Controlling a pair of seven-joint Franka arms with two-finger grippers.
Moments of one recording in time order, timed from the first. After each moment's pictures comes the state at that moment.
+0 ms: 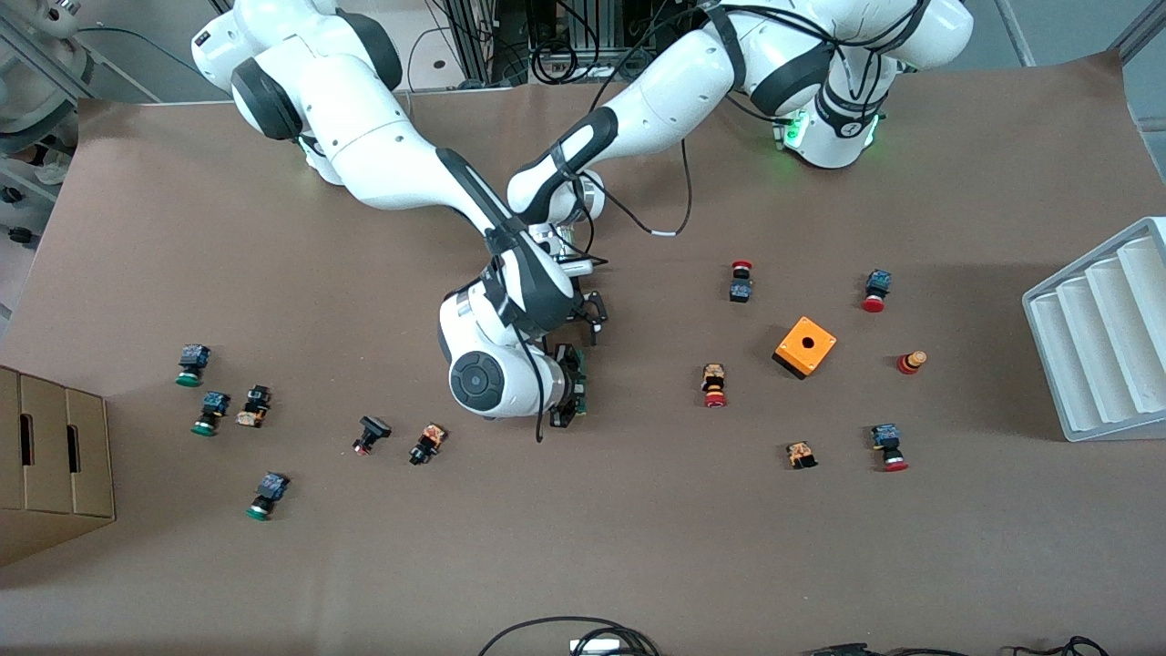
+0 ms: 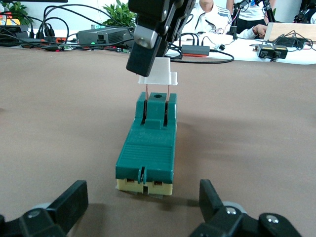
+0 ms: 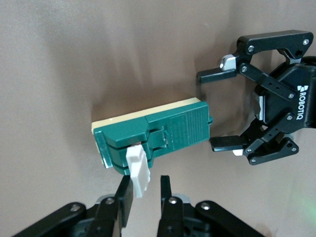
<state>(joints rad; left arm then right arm) -0.93 1.02 -0.30 -1.56 1.76 1.85 -2.52 0.68 0.90 -0.13 -1.20 0.54 2.02 2.08</state>
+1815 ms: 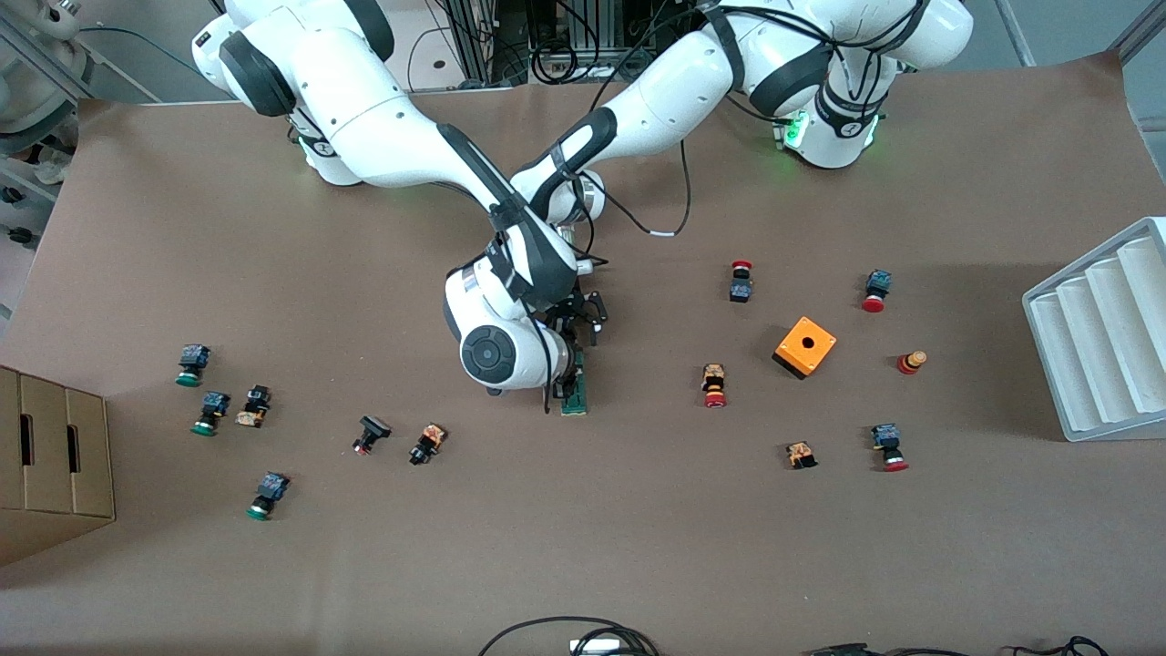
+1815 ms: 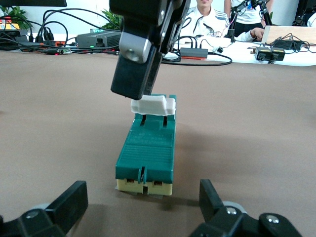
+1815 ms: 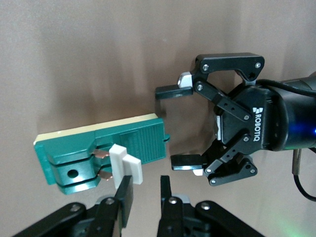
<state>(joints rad) -0.93 1.03 -0.30 -1.56 1.78 1.83 -2.53 0.70 0.80 -0.09 -1.37 0.50 2.04 2.04</state>
